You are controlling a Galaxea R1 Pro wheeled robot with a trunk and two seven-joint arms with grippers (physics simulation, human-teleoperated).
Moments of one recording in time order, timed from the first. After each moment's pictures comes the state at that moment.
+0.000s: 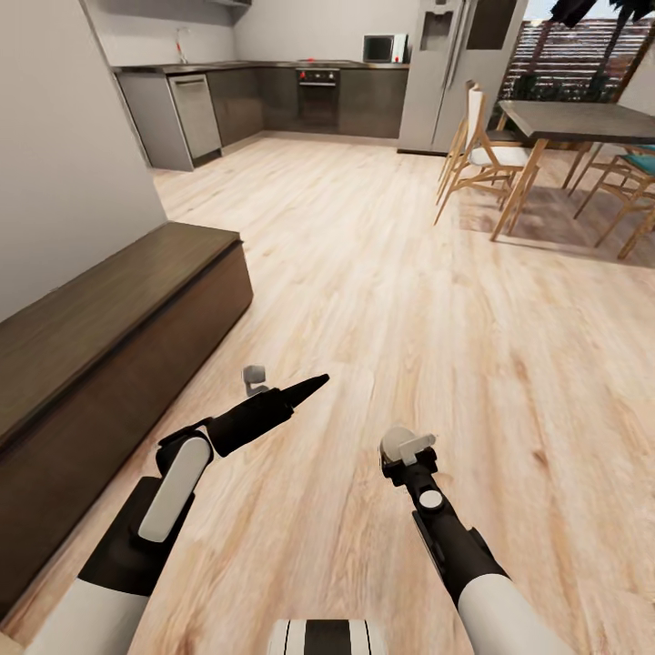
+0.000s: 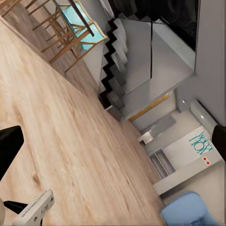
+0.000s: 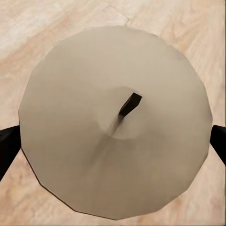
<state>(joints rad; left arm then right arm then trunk) -0.58 0.03 -0.21 -1.44 0.90 0.60 -0.61 -0.62 0.13 -0.07 -0.68 0.51 0.01 -0.05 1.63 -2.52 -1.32</state>
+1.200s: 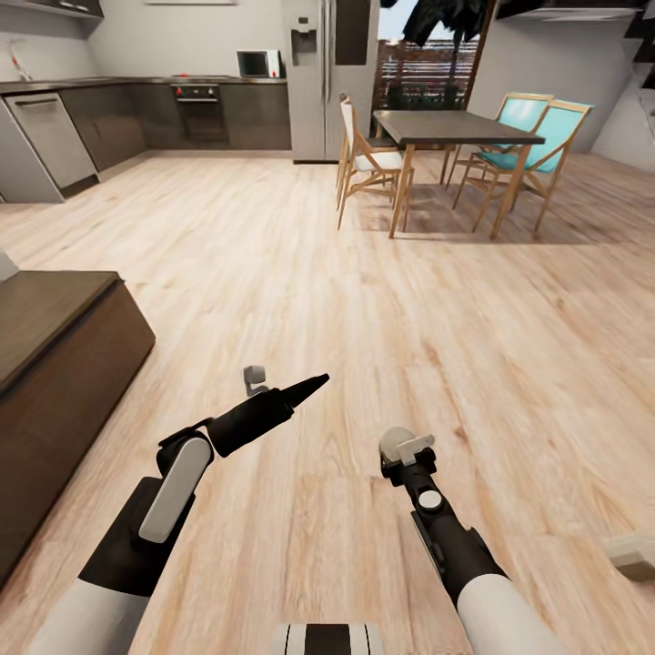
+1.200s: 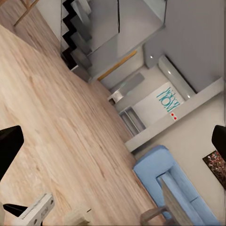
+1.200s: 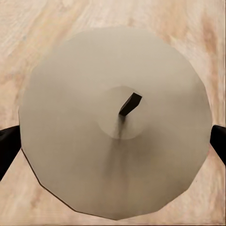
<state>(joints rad) -0.58 0.03 -0.21 -1.44 0.90 0.59 -0.61 -0.62 0.13 -0.07 -0.68 0.50 0.00 -0.05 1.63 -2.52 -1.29</state>
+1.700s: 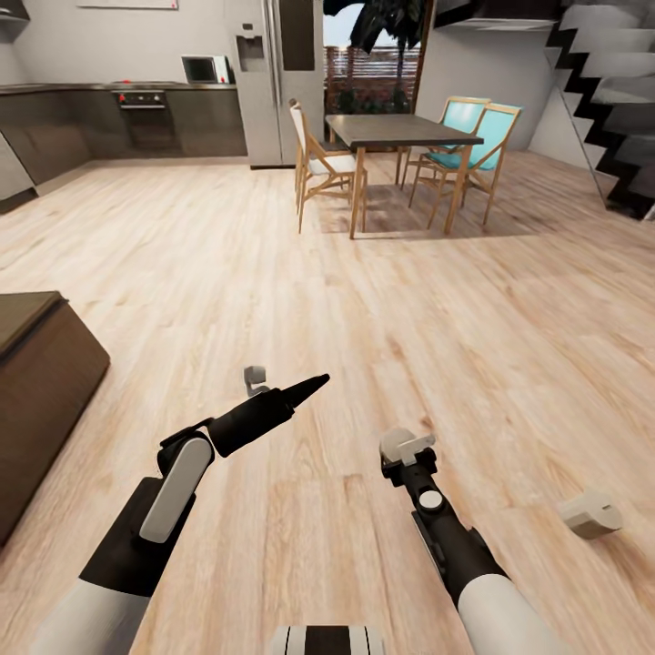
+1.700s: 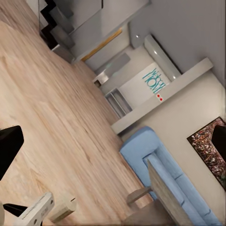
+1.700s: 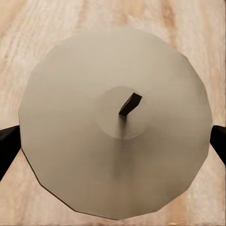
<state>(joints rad) -0.58 0.03 -0.21 -1.43 0.90 0.59 -0.61 -0.62 0.13 -0.07 -0.67 0.50 0.00 -0.05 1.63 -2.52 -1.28</state>
